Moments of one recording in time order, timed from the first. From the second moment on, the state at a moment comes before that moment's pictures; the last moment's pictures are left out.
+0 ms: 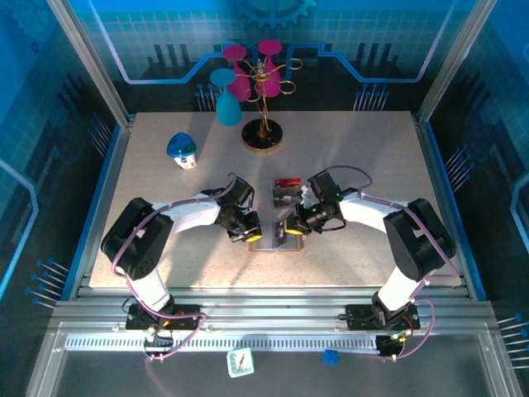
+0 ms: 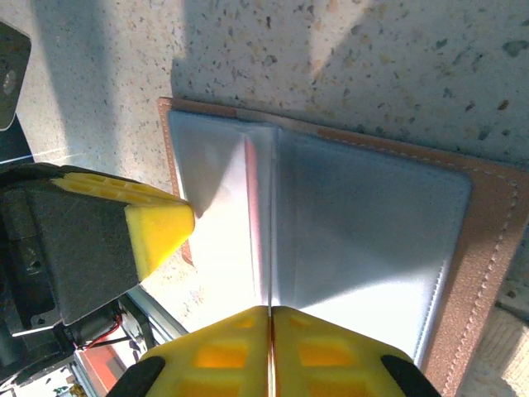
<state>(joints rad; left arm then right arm) -0.55 1.72 0.95 -0.47 0.42 -0.89 0.47 1.67 0.89 -0.37 -0.66 0.66</state>
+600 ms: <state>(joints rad) -0.52 1.52 0.95 -0.40 0.32 -0.88 0.47 1.61 1.06 -0.62 -0.55 0.43</state>
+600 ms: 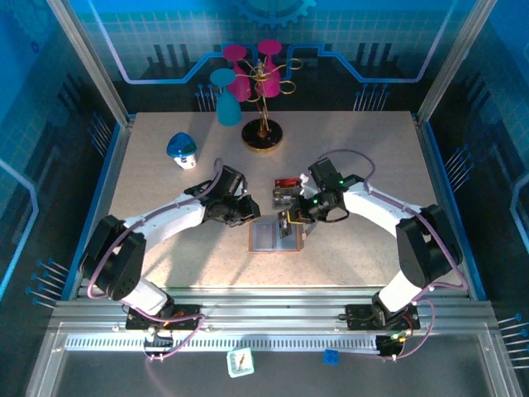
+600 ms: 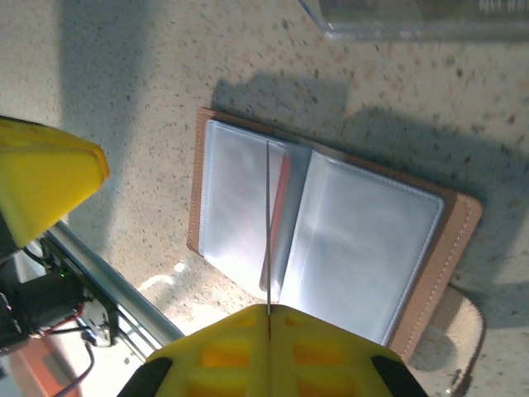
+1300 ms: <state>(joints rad) -0.46 1.43 0.89 -0.31 0.28 -0.88 0.48 1.71 1.48 -1.02 -0.19 -0.62</state>
